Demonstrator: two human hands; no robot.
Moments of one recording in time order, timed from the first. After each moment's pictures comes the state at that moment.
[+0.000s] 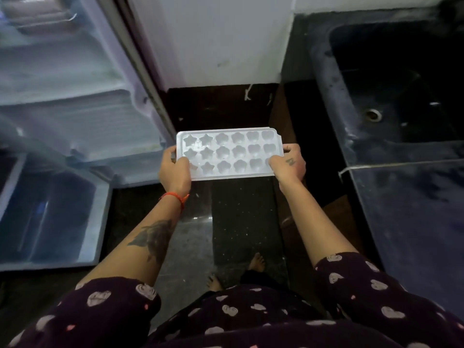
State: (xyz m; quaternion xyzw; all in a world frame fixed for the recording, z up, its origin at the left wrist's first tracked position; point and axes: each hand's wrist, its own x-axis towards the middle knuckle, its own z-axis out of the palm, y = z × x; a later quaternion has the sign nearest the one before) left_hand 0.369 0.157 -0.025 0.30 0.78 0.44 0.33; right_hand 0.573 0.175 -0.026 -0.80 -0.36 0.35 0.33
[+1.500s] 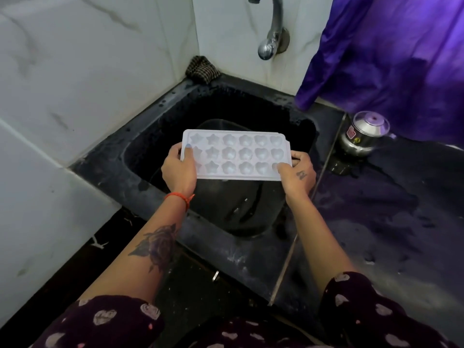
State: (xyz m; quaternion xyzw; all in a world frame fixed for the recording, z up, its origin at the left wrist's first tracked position) left_hand 0.767 0.454 0.033 0.67 0.49 0.32 0.45; right_hand 0.873 0.277 0.039 -0.82 0.03 0.09 0.56
